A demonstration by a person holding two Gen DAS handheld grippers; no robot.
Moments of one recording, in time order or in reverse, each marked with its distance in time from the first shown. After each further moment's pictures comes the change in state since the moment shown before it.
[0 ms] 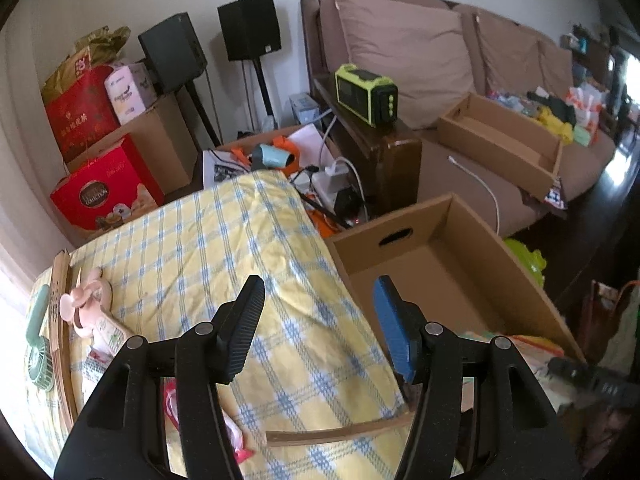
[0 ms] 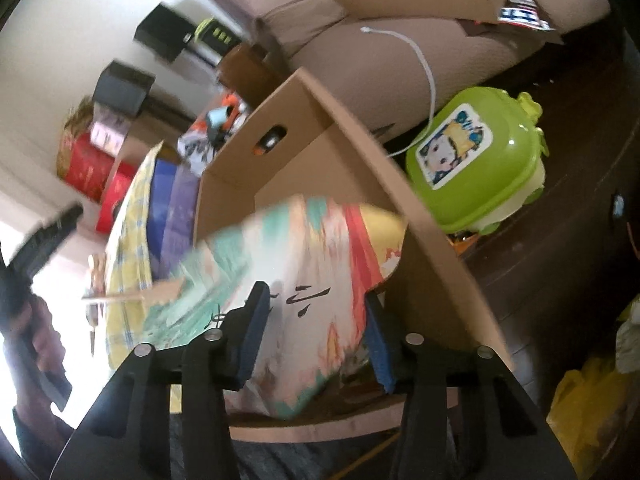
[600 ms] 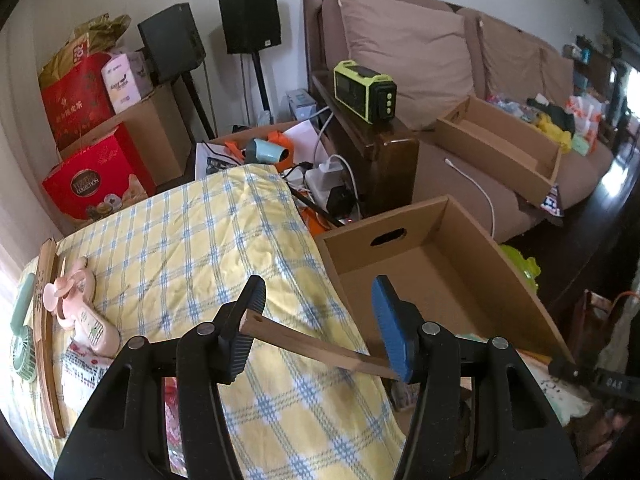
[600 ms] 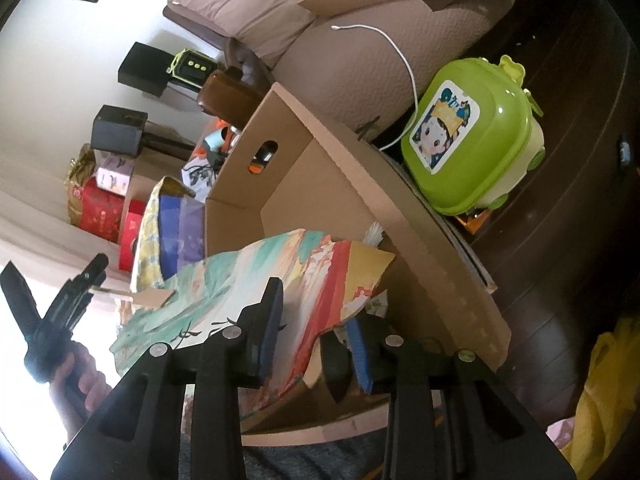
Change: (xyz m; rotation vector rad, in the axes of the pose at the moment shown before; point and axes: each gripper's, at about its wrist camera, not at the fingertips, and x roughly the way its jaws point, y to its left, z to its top) left arm 0.011 -0.002 0.001 -0.045 0.000 -0.026; right arm -0.005 -0.026 0.008 0.160 0.012 0.091
